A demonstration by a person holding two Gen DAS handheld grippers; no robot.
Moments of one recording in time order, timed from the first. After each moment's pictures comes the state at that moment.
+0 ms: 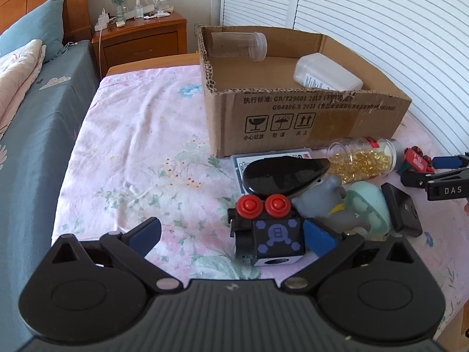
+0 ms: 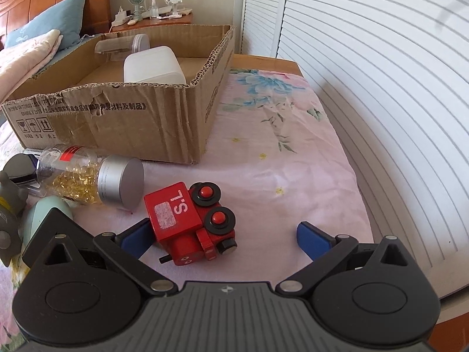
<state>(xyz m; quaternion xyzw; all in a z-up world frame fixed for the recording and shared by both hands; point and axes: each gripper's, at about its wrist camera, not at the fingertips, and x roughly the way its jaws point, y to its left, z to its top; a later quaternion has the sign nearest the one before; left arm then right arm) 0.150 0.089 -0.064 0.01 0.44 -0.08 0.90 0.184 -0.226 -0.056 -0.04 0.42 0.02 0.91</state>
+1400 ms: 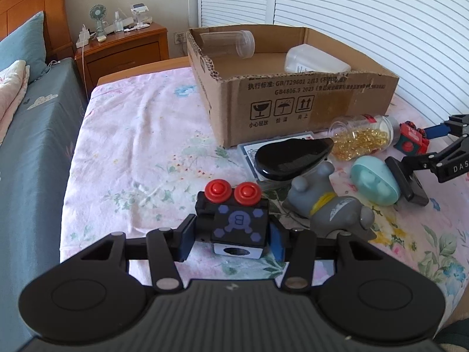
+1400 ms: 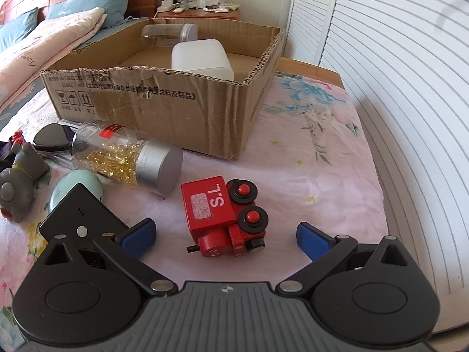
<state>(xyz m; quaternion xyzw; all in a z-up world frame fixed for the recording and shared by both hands) 0.140 0.106 -0.074 0.05 0.42 -0.12 0.90 0.182 -0.215 -0.053 -0.09 0.43 0.12 0.89</state>
